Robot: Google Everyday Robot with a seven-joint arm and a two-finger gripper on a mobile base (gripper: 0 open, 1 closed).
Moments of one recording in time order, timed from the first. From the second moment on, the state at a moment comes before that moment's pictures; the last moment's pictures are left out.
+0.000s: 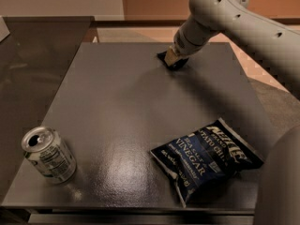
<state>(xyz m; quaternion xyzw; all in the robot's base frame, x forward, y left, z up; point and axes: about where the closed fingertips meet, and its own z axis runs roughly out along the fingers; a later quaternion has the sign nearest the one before) 0.736 -0.092 0.848 -0.30 0.91 0.05 0.29</state>
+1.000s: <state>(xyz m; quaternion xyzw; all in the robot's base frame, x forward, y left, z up) 0.619 -0.137 0.912 -0.43 0.83 0.12 0.33</state>
